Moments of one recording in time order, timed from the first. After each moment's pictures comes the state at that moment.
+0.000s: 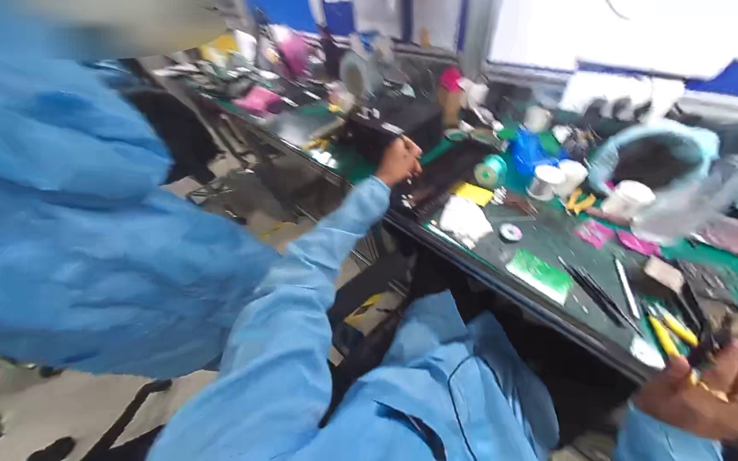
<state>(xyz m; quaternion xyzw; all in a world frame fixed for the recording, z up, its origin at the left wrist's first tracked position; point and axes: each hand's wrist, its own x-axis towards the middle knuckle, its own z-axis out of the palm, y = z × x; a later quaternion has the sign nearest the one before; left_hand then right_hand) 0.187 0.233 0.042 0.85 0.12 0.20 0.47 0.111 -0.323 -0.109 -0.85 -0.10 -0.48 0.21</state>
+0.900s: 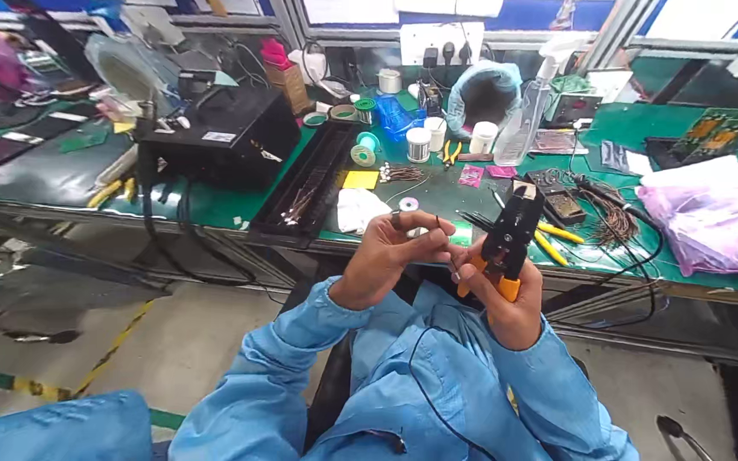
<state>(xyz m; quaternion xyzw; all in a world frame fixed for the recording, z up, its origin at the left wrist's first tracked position) 0.077 0.025 0.043 0.51 -0.21 -0.07 0.83 0.055 -0.166 -0.001 -0.57 -0.28 -0.17 0.75</state>
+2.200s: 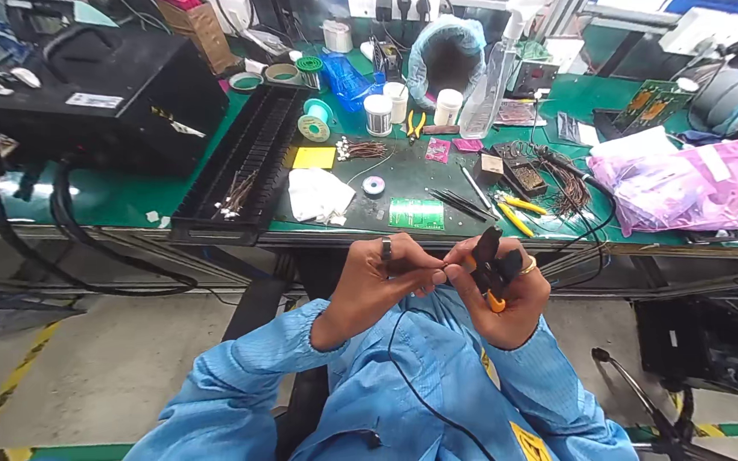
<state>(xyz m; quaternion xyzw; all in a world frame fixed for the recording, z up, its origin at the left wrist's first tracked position) 0.057 0.015 0.008 0.60 -0.30 -0.02 0.74 0.039 -0.181 -0.005 -0.67 -0.30 -0.30 0.61</state>
